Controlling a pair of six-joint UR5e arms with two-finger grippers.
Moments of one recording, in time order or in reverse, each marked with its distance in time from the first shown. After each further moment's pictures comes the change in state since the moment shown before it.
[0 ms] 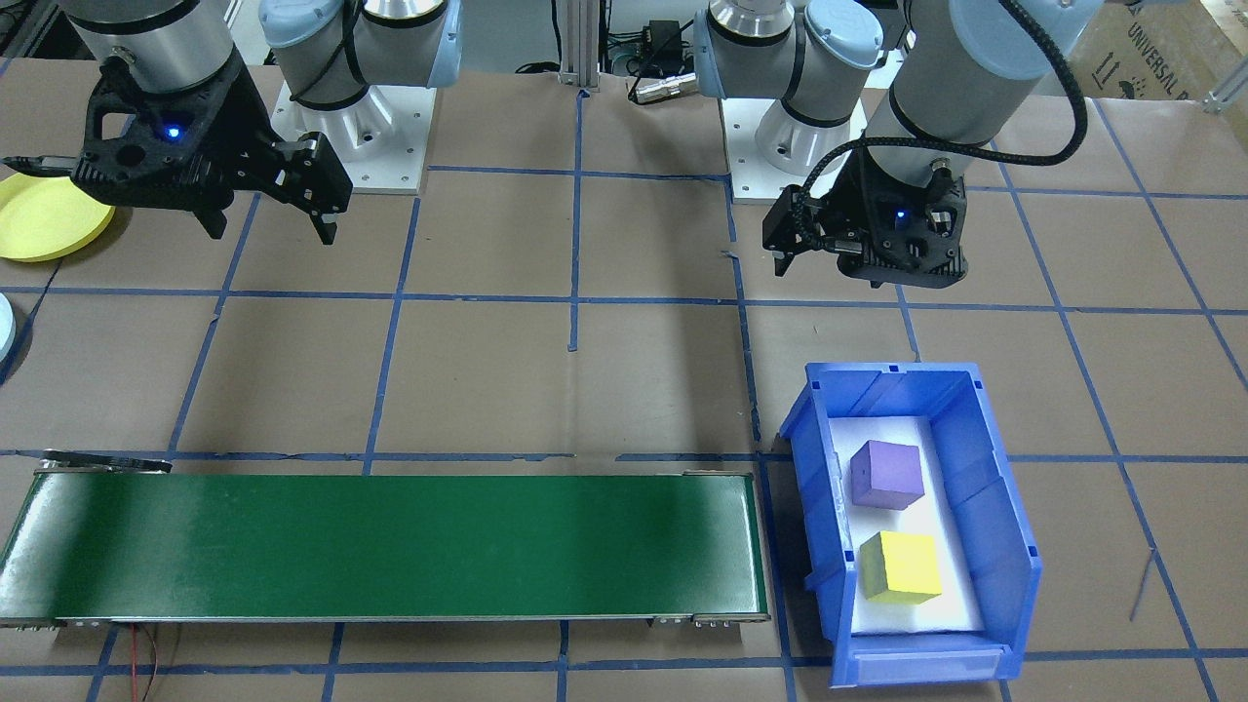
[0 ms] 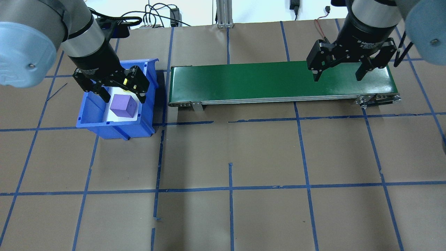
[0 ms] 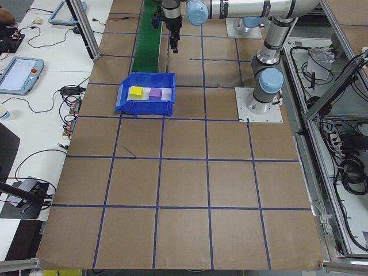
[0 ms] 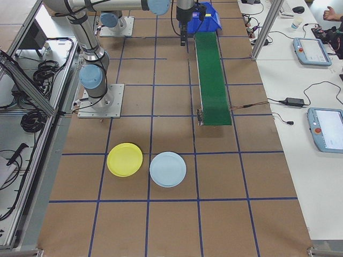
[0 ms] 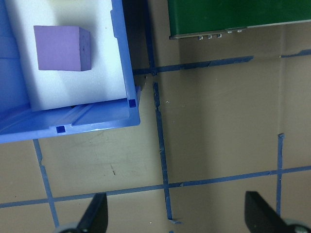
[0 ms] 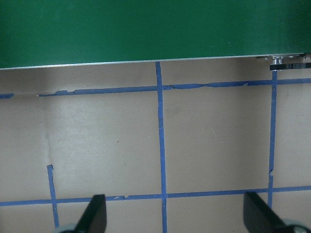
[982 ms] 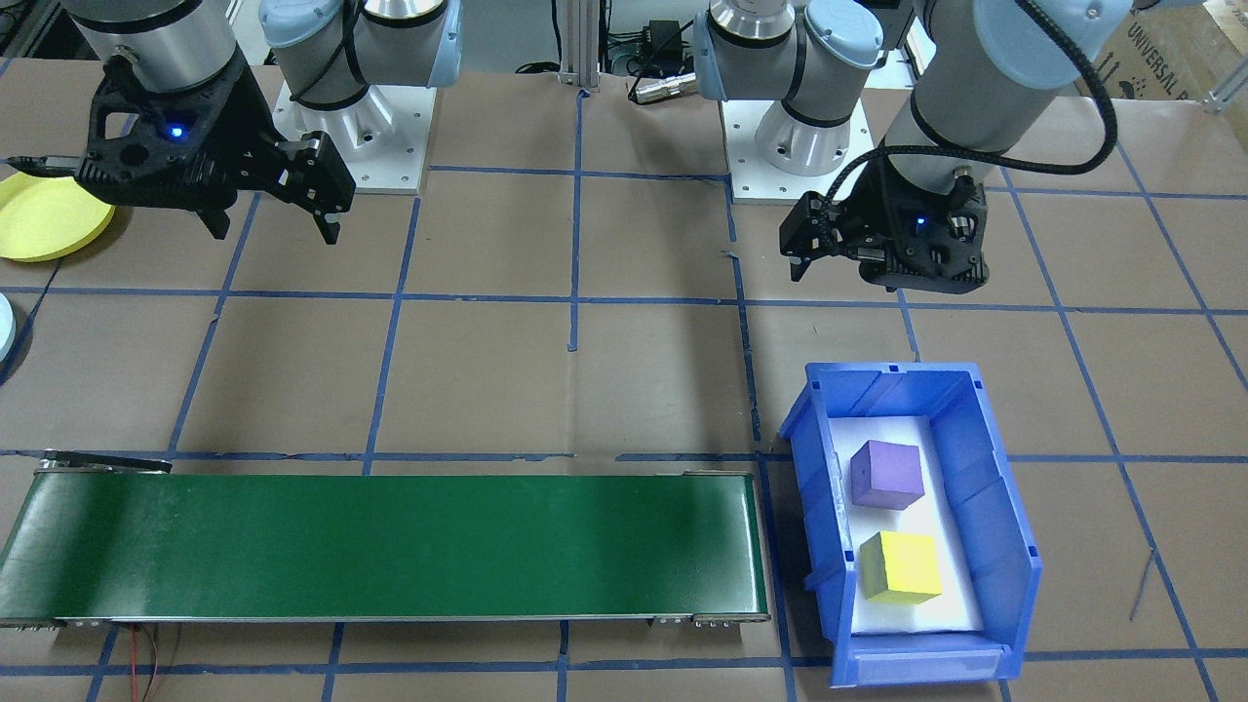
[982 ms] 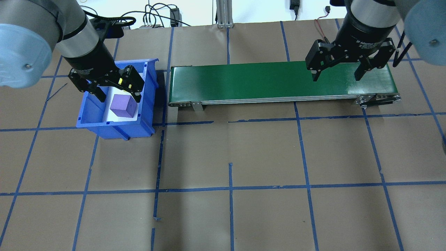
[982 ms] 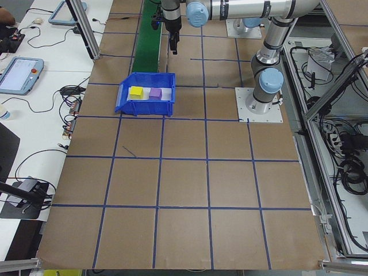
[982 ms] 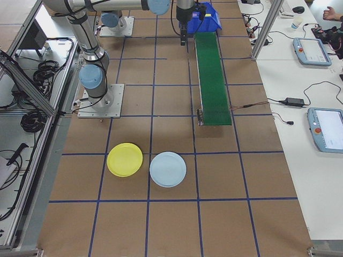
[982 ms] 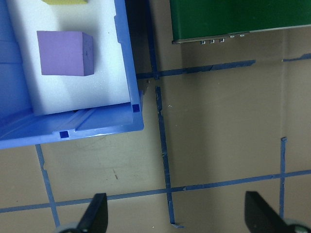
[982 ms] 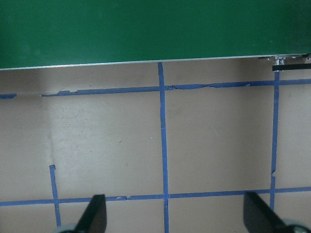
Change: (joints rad) left arm 0.049 0.002 -0.011 0.006 0.002 0.027; right arm 0.003 0.000 0.000 -0.002 0.005 0.002
